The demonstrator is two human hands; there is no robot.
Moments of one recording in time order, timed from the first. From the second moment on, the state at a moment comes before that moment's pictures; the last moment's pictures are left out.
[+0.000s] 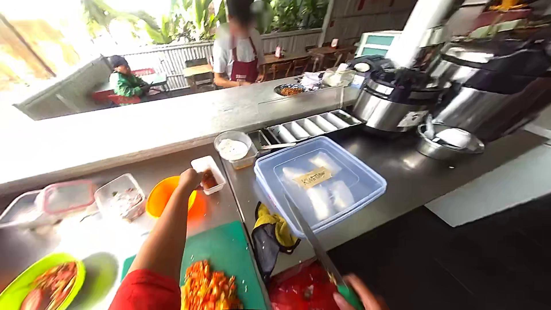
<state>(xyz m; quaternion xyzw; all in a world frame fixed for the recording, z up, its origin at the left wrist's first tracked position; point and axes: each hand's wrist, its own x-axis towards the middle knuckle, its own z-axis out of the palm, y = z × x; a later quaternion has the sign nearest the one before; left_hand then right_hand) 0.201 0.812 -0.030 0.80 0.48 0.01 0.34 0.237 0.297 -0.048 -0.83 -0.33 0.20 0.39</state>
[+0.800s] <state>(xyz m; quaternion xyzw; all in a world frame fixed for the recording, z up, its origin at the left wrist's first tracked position) -0.162 0.367 -0.080 0.30 0.76 0.25 0.52 0.228 0.623 -0.104 -0.67 -0.66 0.32 0.08</state>
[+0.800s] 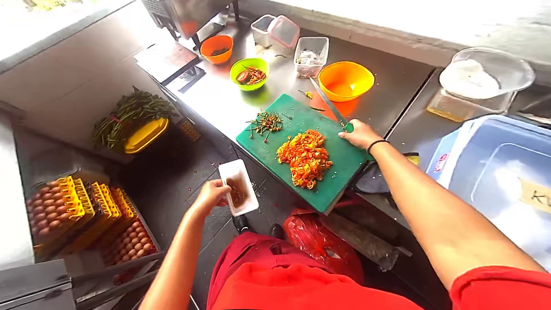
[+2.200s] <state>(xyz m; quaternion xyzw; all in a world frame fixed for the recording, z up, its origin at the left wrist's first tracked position) -0.054 0.357 -0.188 0.15 0.57 0.48 0.65 0.221 0.291 -0.093 -0.74 -0.46 0.49 0.06</state>
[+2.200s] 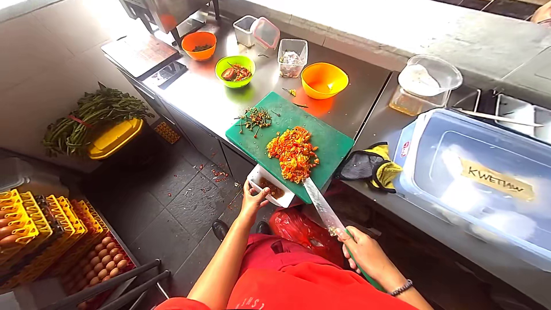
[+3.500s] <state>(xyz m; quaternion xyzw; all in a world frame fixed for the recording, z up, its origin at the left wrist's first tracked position) -0.050 0.357 -0.191 0.14 0.55 0.49 0.66 0.217 0.310 -0.084 -0.67 -0.66 0.34 -0.04</state>
